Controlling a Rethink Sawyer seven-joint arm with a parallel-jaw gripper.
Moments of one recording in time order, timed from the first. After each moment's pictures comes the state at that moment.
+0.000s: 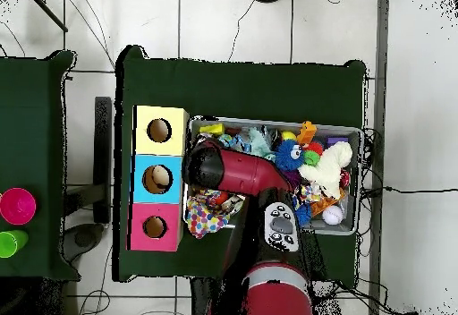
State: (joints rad) arm -0.10 -0.49 -0.08 1.60 0.10 0.29 1.89
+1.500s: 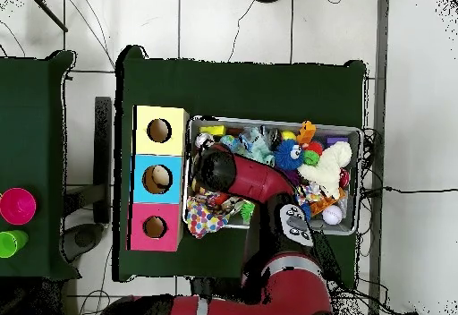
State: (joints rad) arm -0.18 -0.45 -0.02 1.65 0.17 0.23 1.89
